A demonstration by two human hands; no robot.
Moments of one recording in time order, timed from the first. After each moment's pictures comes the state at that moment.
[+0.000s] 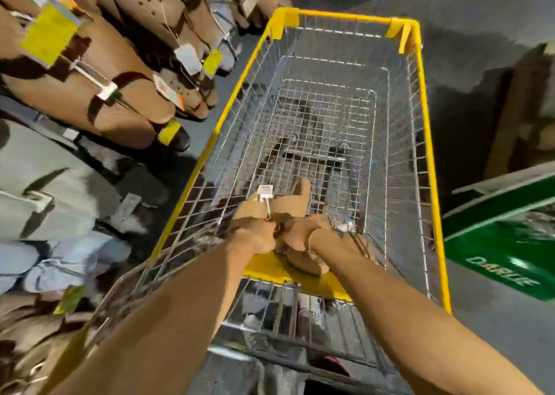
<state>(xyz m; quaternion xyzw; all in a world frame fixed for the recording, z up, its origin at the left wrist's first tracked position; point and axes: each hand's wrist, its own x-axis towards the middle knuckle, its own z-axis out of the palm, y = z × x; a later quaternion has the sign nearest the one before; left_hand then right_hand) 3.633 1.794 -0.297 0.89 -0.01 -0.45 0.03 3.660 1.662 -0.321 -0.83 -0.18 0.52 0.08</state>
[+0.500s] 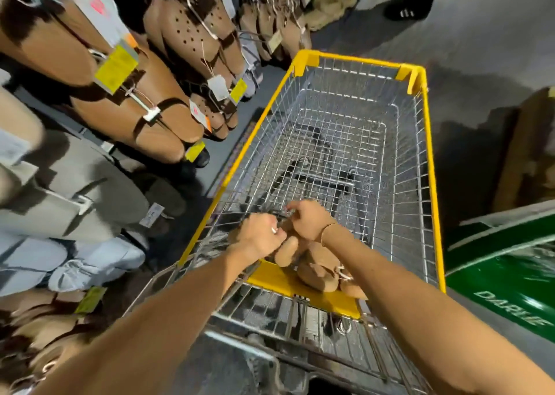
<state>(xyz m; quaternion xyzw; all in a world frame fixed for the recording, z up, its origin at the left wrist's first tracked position) 3.635 1.813 -0.215 0.95 0.10 -0.25 0.18 3.702 1.671 -0.232 -0.89 -0.17 0.36 0.24</state>
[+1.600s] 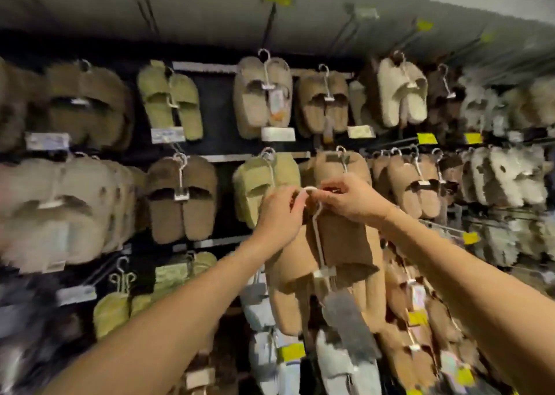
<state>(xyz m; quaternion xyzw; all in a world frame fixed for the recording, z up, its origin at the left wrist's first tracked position) 3.178 2.046 0.414 0.83 0.18 0.51 0.14 3.312 1.928 0.456 -0.66 -0.63 -0.05 0.41</state>
